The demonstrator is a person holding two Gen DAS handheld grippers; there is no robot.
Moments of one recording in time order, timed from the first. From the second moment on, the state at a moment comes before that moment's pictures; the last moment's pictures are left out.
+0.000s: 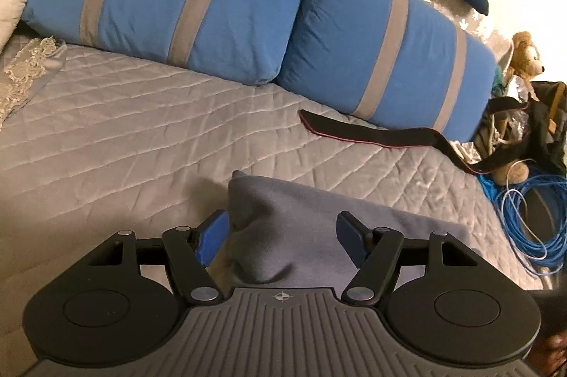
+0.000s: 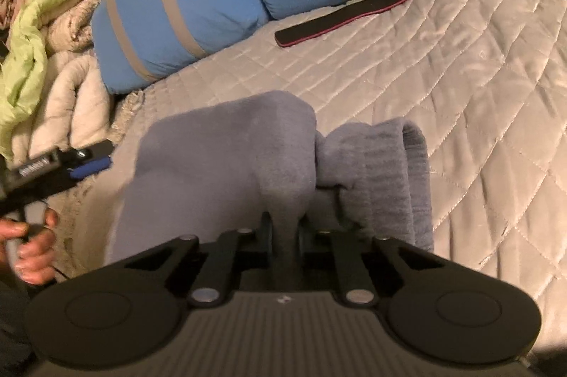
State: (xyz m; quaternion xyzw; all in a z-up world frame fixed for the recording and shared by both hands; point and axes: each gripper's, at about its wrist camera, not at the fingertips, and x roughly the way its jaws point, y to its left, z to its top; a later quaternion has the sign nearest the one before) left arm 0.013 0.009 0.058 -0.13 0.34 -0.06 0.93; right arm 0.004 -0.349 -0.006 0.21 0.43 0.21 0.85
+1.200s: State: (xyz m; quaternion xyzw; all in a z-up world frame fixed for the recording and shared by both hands) left arm -0.021 -0.002 0.018 -0.08 0.46 -0.12 0.87; right arm -0.020 -0.398 -0.018 0.27 0.49 0.21 0.80
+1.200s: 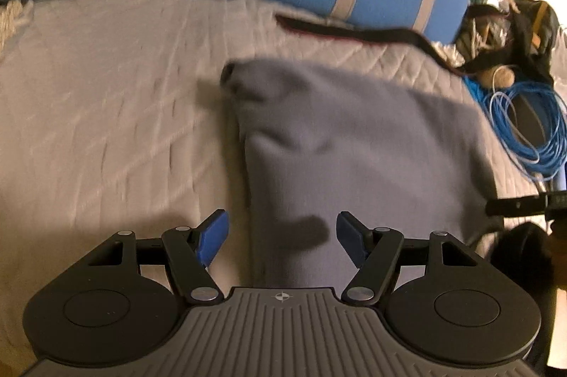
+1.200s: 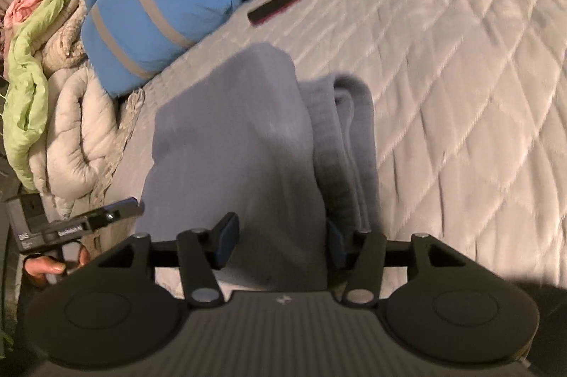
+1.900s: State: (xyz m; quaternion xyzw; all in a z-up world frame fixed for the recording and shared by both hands) left arm -0.006 0.020 0.009 -0.15 0.53 -0.15 0.82; right arm -0.023 -0.407 -0.017 0.25 0.51 0.24 0.79
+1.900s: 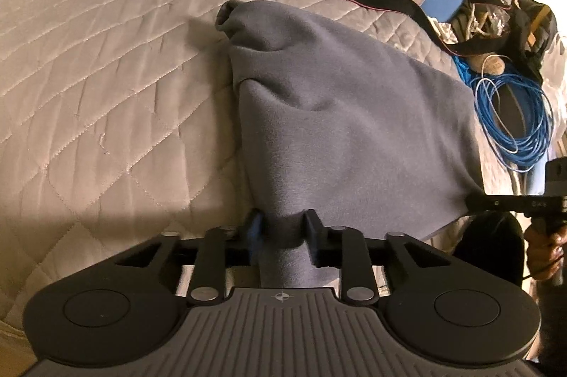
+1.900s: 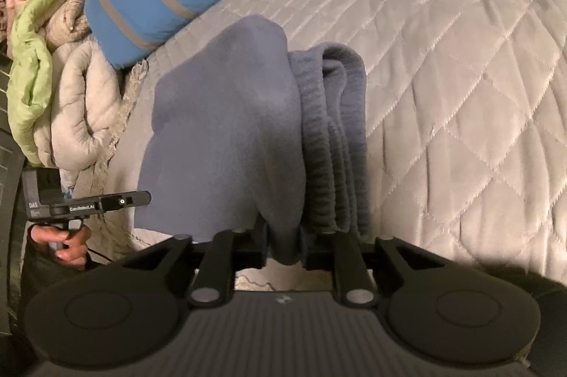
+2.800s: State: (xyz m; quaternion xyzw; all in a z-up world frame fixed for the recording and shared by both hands) left arm 0.005 0.012 0.000 -0.12 0.52 -0.13 0.84; right arm 0.045 -0.430 -0.021 0.37 0.39 0.18 0.82
